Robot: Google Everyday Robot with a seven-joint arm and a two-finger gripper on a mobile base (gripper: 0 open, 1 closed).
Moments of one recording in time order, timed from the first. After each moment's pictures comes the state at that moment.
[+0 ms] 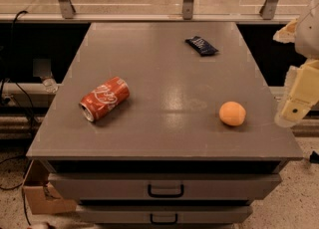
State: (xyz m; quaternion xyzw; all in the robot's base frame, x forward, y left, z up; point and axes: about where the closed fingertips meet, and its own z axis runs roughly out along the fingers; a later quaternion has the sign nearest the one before) arm 0.438 -0.216 0.979 -0.60 0.78 -0.04 0.16
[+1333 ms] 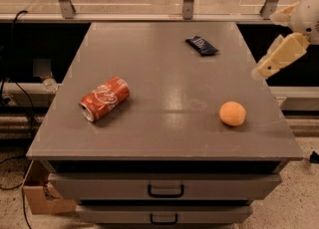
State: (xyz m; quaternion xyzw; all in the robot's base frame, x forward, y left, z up) arm 0.554 -0.233 0.970 -0.52 0.78 0.07 0.33
